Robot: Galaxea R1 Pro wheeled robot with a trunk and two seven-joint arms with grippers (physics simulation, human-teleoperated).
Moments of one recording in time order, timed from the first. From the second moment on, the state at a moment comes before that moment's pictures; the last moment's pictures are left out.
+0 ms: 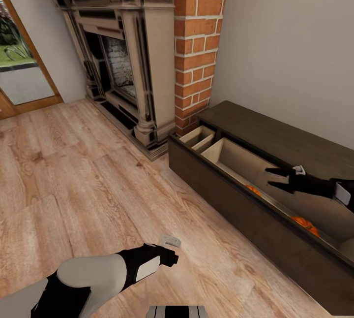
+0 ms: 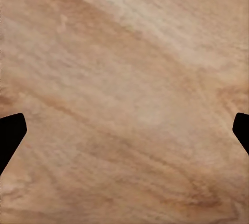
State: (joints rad) left arm -0.90 -0.16 -1.99 -0.28 1.82 0.16 0.15; right arm -1.25 -0.55 -0.62 -0.01 0.41 0.72 1.34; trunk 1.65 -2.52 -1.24
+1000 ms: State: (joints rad) left arm -0.90 0.03 -1.97 -0.26 1.83 0.14 0.08; right arm -1.19 0.17 -0.06 -1.00 0.10 1.03 1.07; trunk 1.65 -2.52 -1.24
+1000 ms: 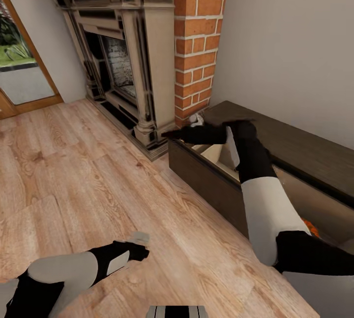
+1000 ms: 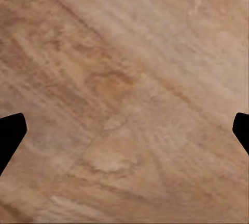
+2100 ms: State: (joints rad) left arm -0.90 0.24 -1.85 -0.19 1.82 0.14 -0.07; right arm -1.08 0.17 1.31 -0.54 -1.11 0.33 0.03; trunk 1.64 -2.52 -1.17
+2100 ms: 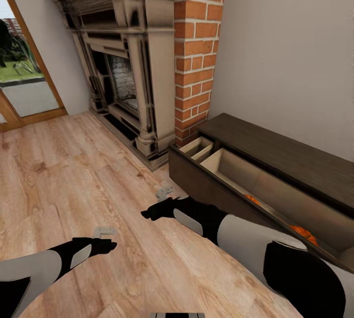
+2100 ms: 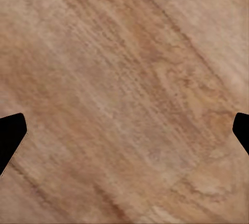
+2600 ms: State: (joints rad) left arm -0.90 0.25 -1.85 -0.19 1.82 0.14 -0.07; right arm -0.93 0.17 1.38 -0.43 -1.13 0.11 0.02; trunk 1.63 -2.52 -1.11
